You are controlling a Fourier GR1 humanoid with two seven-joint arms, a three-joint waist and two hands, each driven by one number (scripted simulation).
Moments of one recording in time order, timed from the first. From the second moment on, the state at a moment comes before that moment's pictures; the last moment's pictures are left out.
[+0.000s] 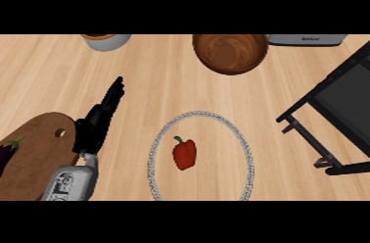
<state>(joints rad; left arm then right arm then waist) -0.19 0.07 -0.02 -1.44 -0.15 -0.03 0.04 -0.26 -0.88 -0.37 -1.73 -0.22 0.00 -0.06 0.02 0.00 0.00</state>
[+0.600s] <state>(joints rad) -0.19 0.06 -0.02 -1.45 -0.17 -0.02 0.04 -0.41 -0.87 -0.32 -1.44 -0.04 -0.03 -0.12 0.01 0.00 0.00</state>
